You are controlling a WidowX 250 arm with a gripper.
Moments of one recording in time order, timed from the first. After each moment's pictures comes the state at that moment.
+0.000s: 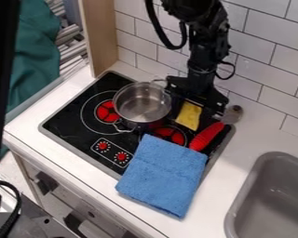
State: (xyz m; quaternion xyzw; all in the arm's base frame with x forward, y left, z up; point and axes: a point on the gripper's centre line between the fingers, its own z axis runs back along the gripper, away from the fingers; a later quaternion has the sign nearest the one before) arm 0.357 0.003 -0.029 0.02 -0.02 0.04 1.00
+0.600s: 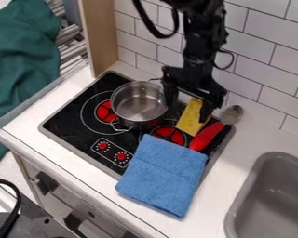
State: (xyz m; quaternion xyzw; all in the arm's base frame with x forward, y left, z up) arm 0.341 0.003 0.017 0.02 -0.07 0.03 1.00
